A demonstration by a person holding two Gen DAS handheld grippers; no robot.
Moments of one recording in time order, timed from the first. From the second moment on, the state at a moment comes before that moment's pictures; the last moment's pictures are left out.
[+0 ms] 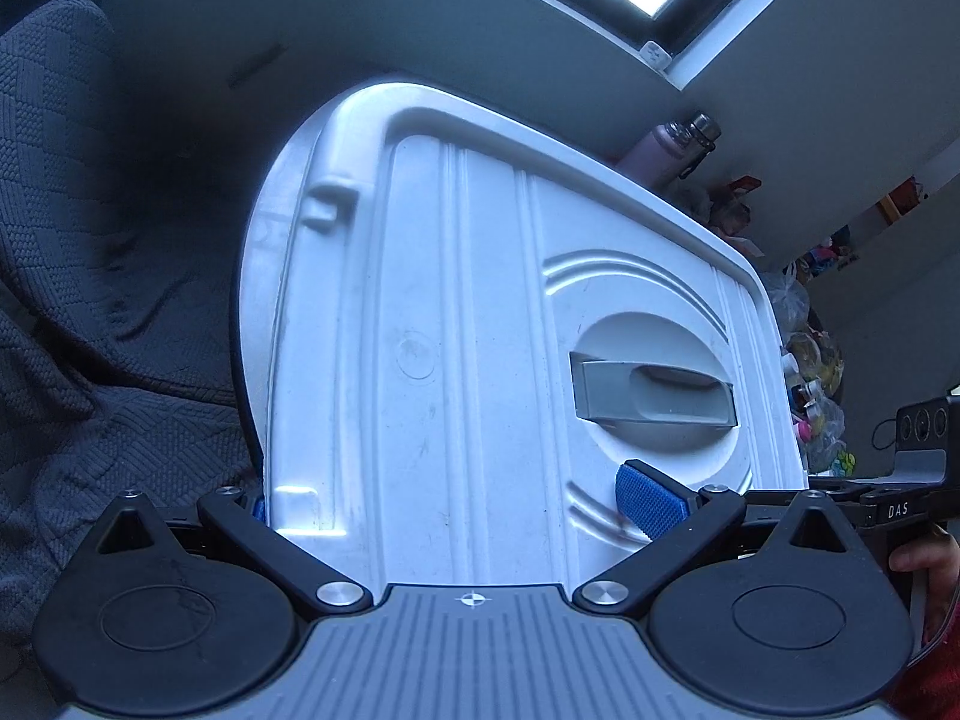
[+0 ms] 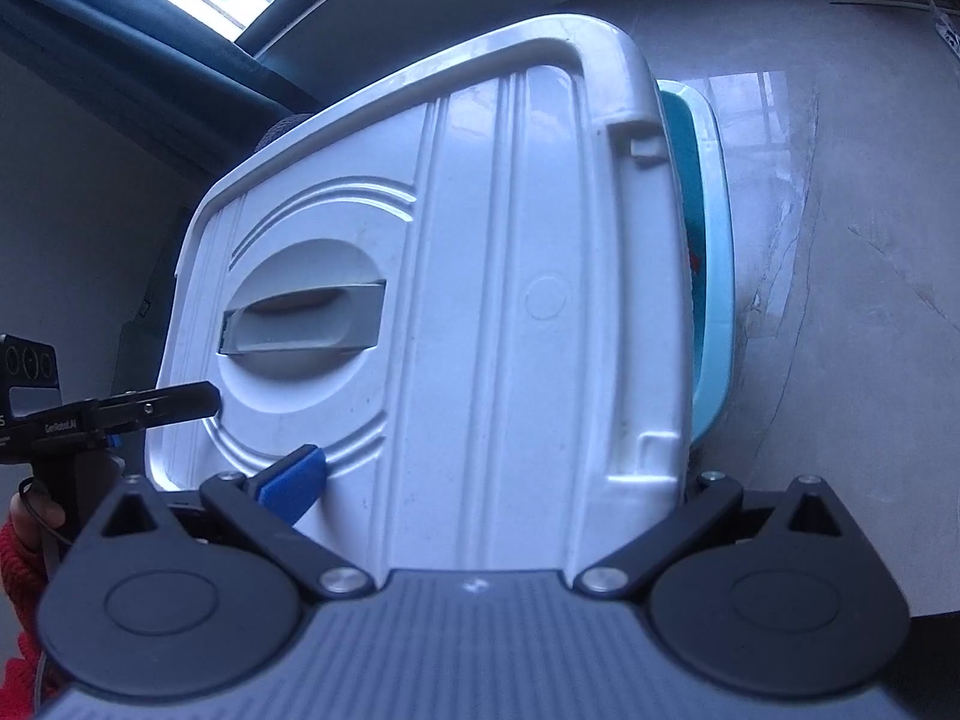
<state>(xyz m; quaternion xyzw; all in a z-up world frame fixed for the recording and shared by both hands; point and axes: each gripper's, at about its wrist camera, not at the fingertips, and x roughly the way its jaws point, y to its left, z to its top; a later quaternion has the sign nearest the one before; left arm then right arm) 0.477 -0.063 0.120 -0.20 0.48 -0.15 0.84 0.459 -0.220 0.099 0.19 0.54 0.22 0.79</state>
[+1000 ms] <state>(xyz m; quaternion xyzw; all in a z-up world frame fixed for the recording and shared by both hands) 0.547 -0.061 0.098 -0.20 0.50 -0.17 0.83 0.393 -0.227 0.094 0.21 0.54 0.19 0.79</state>
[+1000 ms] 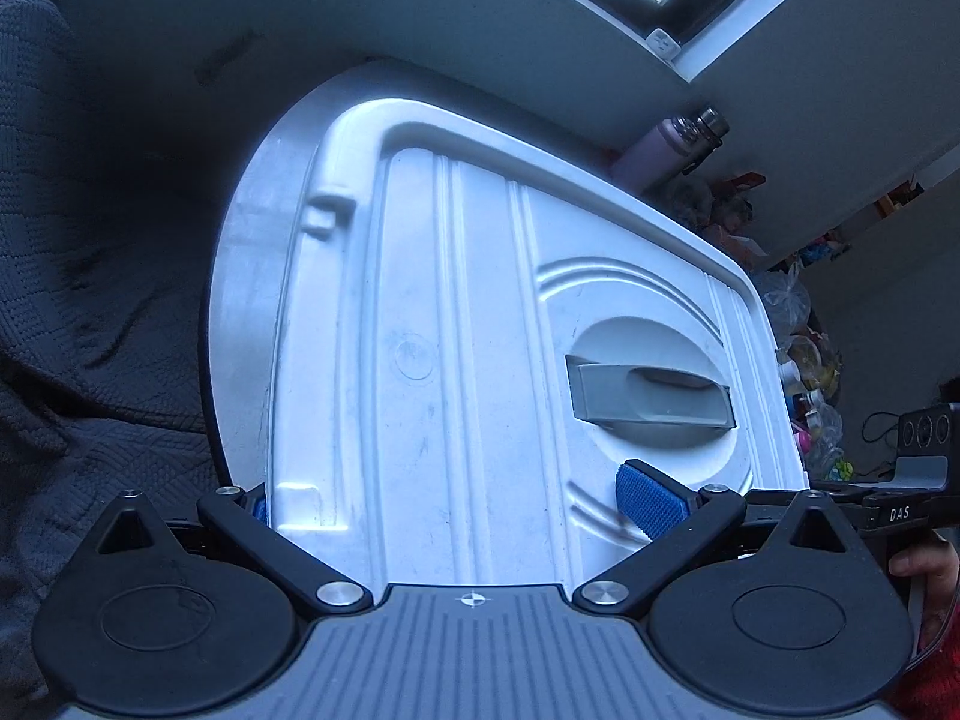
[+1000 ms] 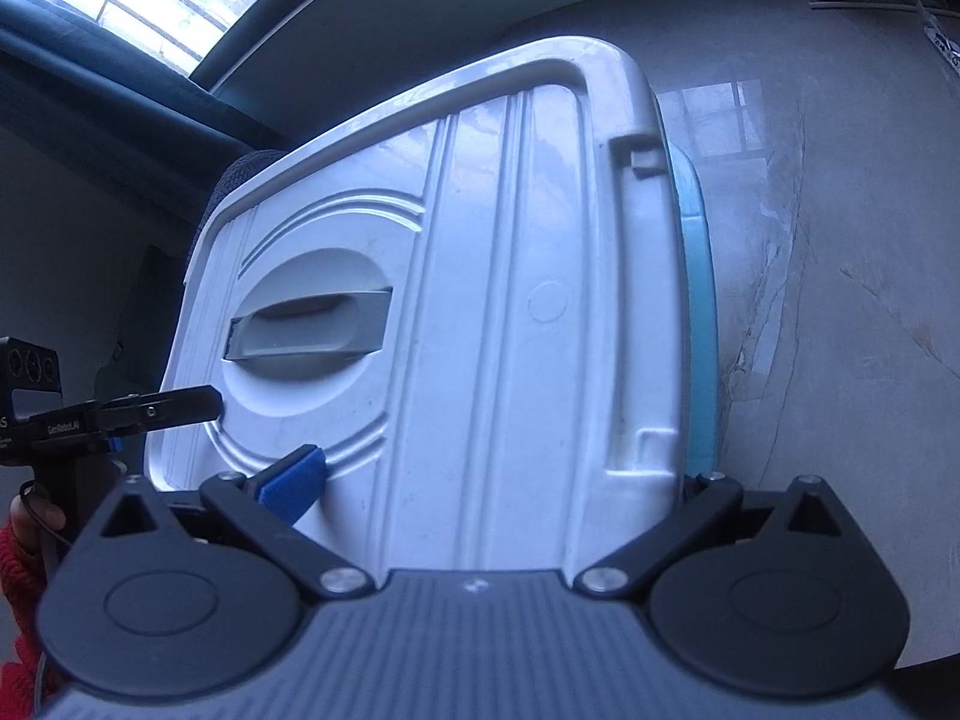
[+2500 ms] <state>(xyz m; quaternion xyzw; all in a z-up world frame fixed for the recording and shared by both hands) 0.586 -0.081 0.122 -0.04 0.56 -0.06 0.83 0.391 -0.236 0.129 0.02 0.55 0.10 0.83</state>
